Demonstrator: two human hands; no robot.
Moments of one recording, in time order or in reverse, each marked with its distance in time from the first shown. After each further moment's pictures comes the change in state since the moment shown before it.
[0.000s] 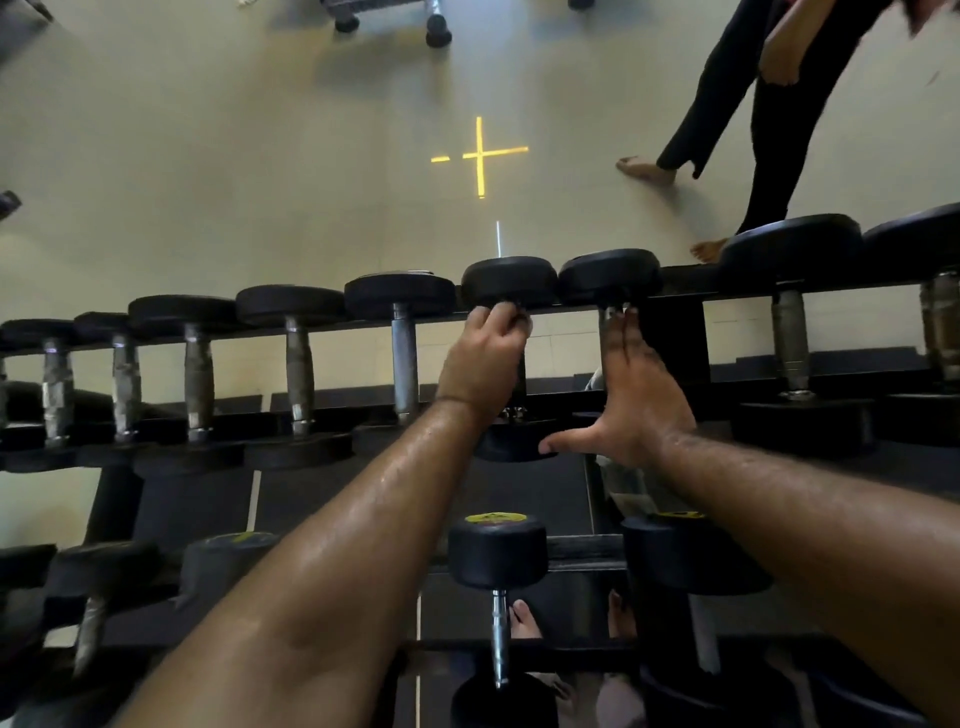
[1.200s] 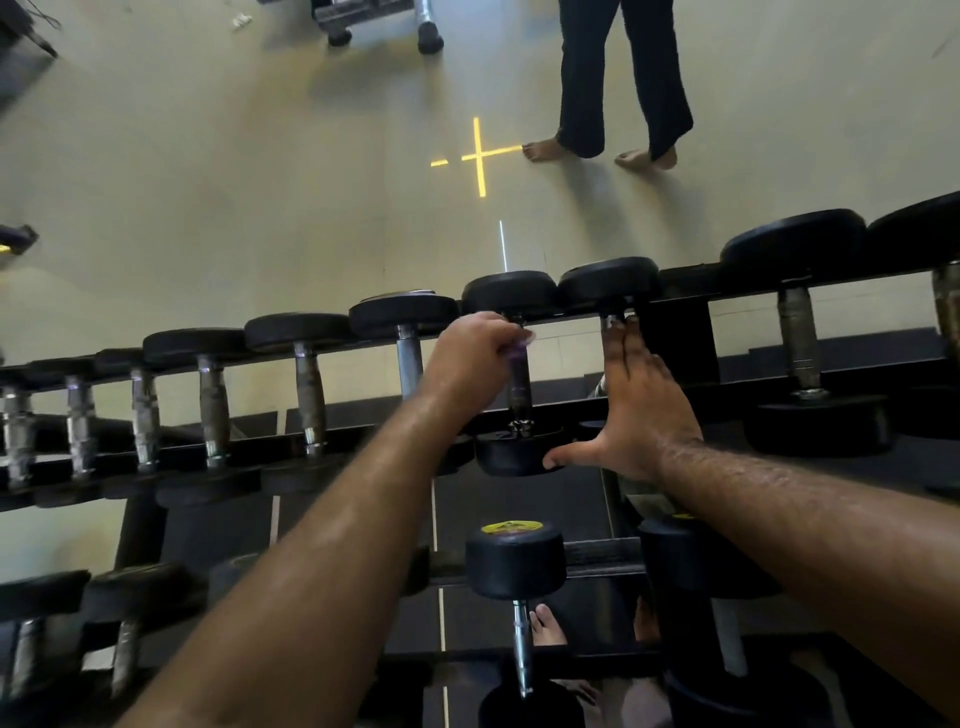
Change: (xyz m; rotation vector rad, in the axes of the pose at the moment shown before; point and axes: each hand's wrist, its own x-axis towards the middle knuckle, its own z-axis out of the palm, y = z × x) left_hand 0.021 -0.017 -0.049 -0.408 -0.222 -0.178; right_hand -0.001 -0.007 0.000 -0.060 -0.007 -0.008
